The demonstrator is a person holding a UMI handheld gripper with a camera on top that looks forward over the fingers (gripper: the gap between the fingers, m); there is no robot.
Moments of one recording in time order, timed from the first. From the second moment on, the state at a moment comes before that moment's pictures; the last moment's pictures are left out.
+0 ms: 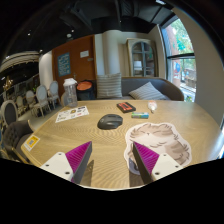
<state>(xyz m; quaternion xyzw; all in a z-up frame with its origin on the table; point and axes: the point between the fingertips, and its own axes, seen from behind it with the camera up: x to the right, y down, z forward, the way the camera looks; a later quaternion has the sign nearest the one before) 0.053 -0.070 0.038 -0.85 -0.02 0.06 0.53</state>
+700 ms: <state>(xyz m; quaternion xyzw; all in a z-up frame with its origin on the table) -0.012 0.165 -0.022 -0.90 -0.02 0.01 0.43</state>
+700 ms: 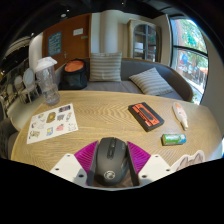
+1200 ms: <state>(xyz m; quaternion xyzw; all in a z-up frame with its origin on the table) 0.086 0.090 0.115 -0.84 -0.04 -0.03 0.54</state>
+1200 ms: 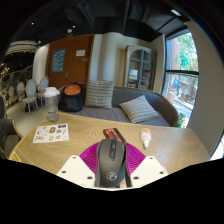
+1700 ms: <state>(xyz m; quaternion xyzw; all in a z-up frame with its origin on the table) 0.214 0.001 -0.003 -0.90 -0.01 -0.05 0.43</state>
